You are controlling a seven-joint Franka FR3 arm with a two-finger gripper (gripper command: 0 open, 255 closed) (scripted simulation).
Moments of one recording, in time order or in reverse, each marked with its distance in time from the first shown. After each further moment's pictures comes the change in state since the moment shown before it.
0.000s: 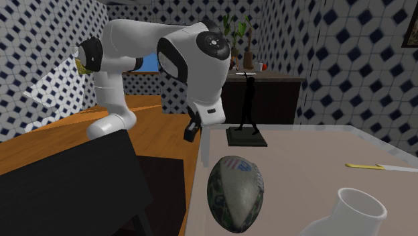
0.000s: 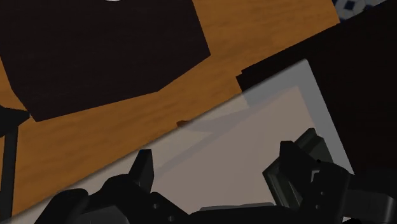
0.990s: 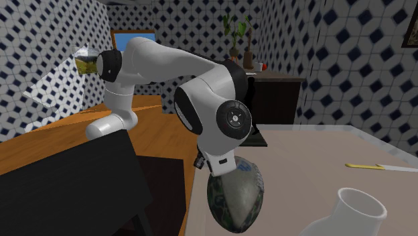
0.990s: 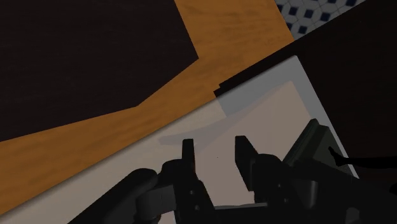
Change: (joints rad) arm -0.103 0.306 -0.014 0.124 0.161 -0.094 -0.138
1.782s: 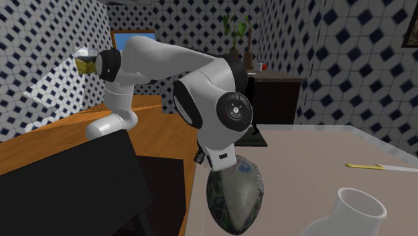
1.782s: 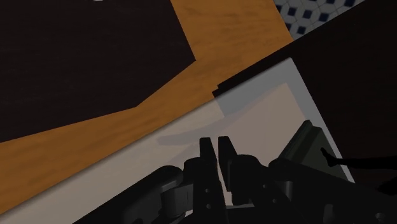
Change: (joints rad) arm -0.003 -0.007 -0.001 0.028 0.003 -0.030 0.018
